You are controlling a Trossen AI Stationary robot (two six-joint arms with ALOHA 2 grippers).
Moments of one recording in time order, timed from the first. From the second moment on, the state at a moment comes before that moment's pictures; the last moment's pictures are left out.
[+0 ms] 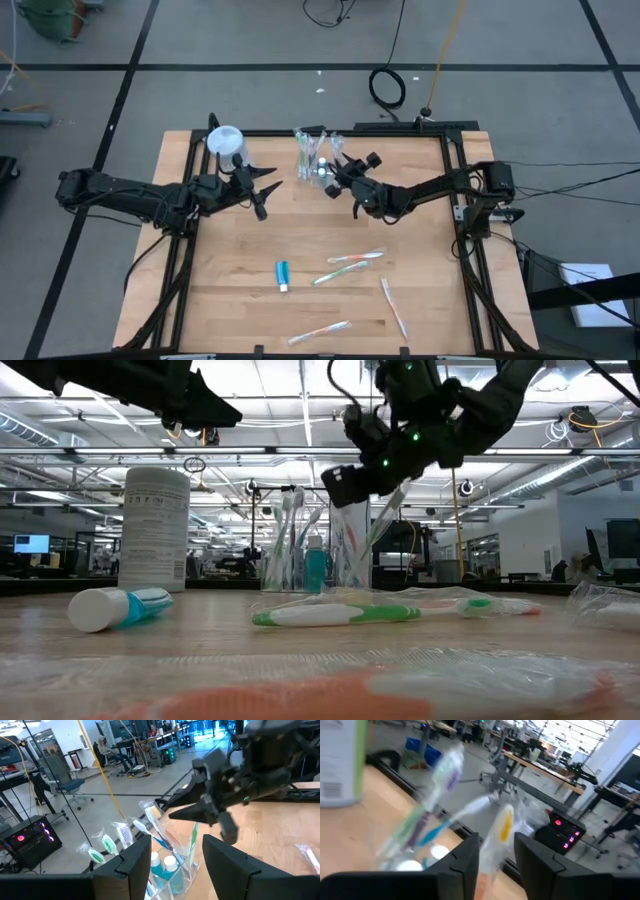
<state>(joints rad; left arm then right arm) -0.02 0.91 0.51 0.29 -0.50 0.14 -0.07 1.78 0.87 0.71 0.96 -0.18</state>
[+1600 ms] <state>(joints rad) -0.49 1.47 0.52 0.40 0.06 0.13 0.23 1.57 0.87 0.45 0.96 -0.30</state>
